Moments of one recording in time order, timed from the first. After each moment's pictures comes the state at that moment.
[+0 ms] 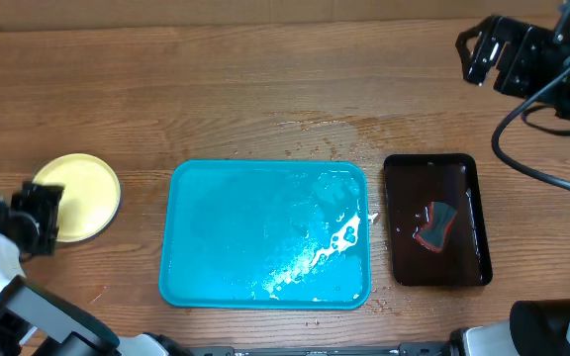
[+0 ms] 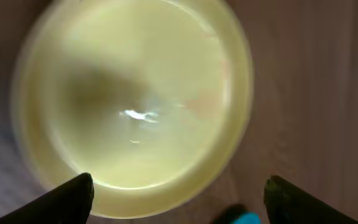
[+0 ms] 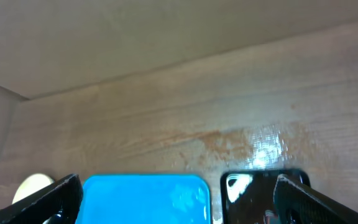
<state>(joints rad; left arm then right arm) 0.90 1.61 1.01 -0.55 0.47 -0.50 0.05 1.65 2.51 -1.55 -0.20 0.30</state>
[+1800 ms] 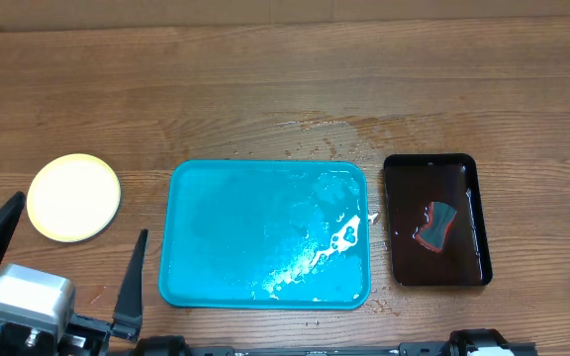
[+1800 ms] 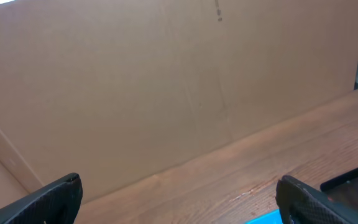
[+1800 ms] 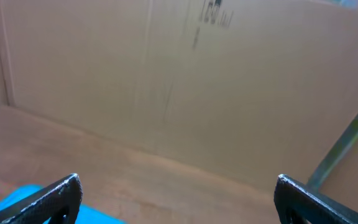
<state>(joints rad) 0.03 0.80 1.94 -1.21 0.27 0.27 0.05 1.02 2.49 -1.57 -0.18 -0.22</state>
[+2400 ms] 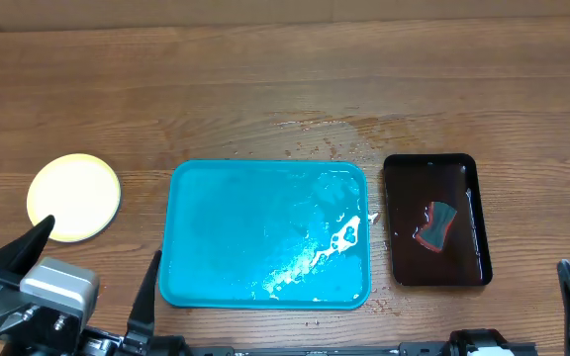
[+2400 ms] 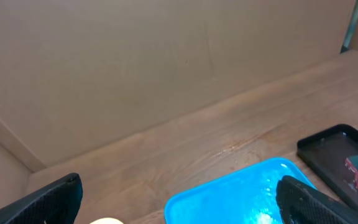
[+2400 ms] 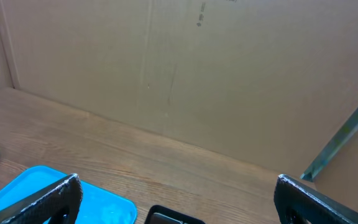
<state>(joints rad) 0.03 0.80 1.94 -1.39 0.27 0.27 0.05 1.02 2.49 -1.64 -0.18 -0.22</state>
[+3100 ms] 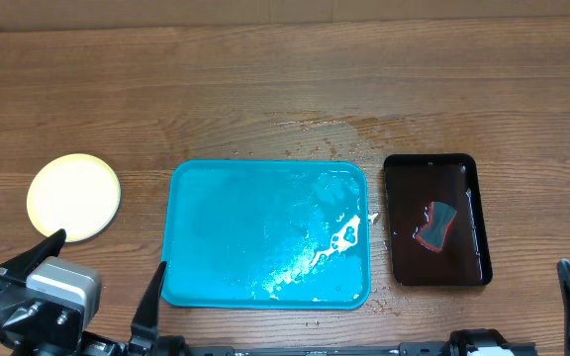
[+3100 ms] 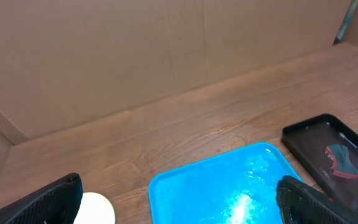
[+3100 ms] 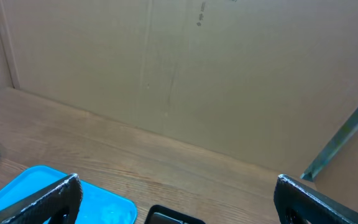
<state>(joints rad) 0.03 0.80 1.94 -1.49 0.27 0.21 0.05 1.02 2.49 -1.64 -0.18 -0.21</state>
